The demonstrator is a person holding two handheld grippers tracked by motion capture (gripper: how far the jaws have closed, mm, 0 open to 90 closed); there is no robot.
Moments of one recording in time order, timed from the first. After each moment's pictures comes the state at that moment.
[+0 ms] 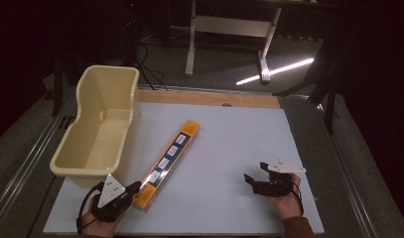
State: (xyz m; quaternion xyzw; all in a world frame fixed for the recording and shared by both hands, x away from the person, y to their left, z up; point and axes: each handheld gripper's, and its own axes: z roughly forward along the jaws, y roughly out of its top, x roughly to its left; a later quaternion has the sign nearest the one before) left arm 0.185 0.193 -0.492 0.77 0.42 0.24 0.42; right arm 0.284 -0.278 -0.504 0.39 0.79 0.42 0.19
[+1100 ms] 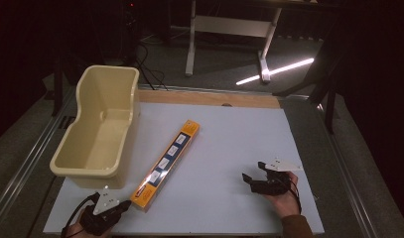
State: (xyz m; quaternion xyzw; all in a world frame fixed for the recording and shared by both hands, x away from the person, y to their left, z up) left arm 0.169 0.214 -0.513 0.83 0.41 0.17 0.34; right arm 0.289 -0.273 -0.506 0.39 0.80 0.42 0.18
